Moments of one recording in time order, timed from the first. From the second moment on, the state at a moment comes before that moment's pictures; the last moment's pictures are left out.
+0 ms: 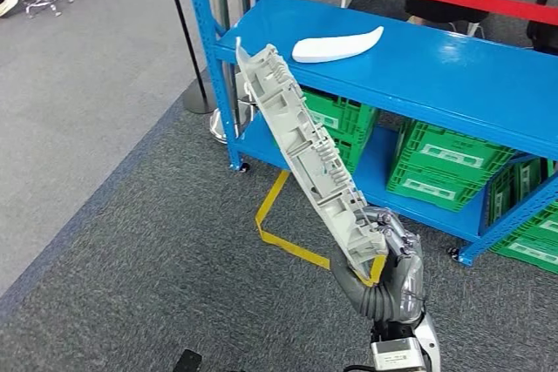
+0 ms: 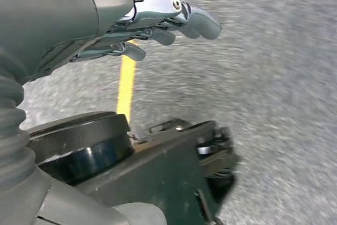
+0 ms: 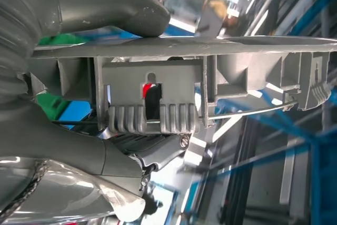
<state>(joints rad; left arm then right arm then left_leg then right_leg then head) -0.13 -0.15 -1.42 -0.13 1.36 0.40 -0.48 0.12 0.00 0.42 -1.80 0.44 -0.42 -0.62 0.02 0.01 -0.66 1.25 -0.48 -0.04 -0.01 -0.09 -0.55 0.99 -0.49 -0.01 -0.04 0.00</state>
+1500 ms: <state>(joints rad) -0.13 -0.16 -1.36 -0.11 1.40 0.43 -0.52 0.02 0.03 0.45 -1.71 0.38 -0.34 -0.62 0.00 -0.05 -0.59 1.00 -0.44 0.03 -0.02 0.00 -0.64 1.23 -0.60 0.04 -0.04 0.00</state>
